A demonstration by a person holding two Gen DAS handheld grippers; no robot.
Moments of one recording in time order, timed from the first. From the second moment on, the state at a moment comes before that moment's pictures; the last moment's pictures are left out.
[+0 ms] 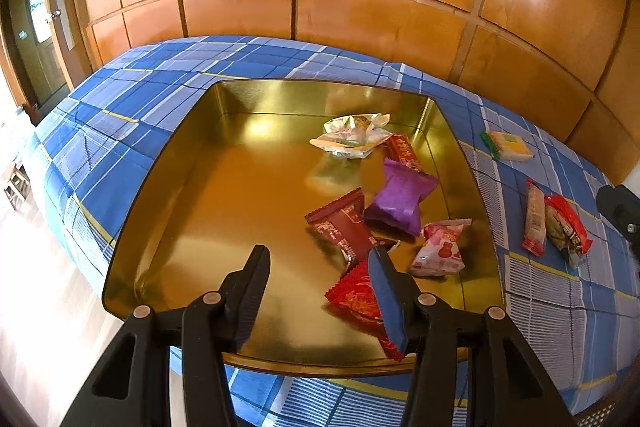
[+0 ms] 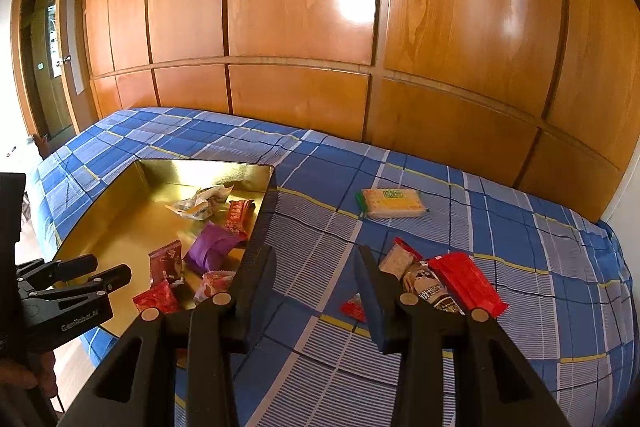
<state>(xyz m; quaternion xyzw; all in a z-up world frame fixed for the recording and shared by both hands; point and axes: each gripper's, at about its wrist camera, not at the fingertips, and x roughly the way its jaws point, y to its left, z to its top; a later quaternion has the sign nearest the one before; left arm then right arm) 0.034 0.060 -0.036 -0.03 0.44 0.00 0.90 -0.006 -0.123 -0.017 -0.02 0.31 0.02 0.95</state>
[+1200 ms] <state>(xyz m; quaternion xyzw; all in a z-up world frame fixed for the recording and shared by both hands) 0.069 -0.146 -0.040 0.14 0.46 -0.22 0.85 0.017 -0.430 -0.077 0.14 0.45 -0.09 0.88</state>
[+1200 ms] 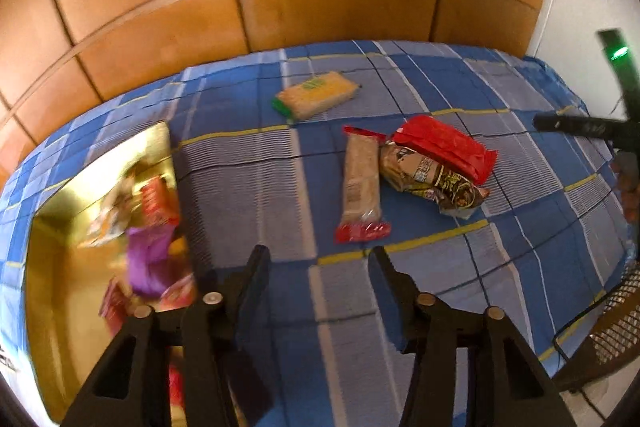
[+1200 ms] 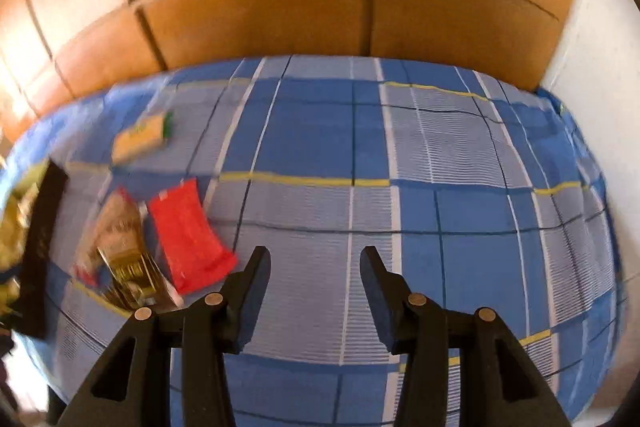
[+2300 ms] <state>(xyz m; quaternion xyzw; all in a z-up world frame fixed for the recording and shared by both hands) 0.074 -0.183 -0.098 0.15 0.49 -0.25 0.83 0.024 -0.410 -0.082 0.08 0.47 -0.07 0.88</state>
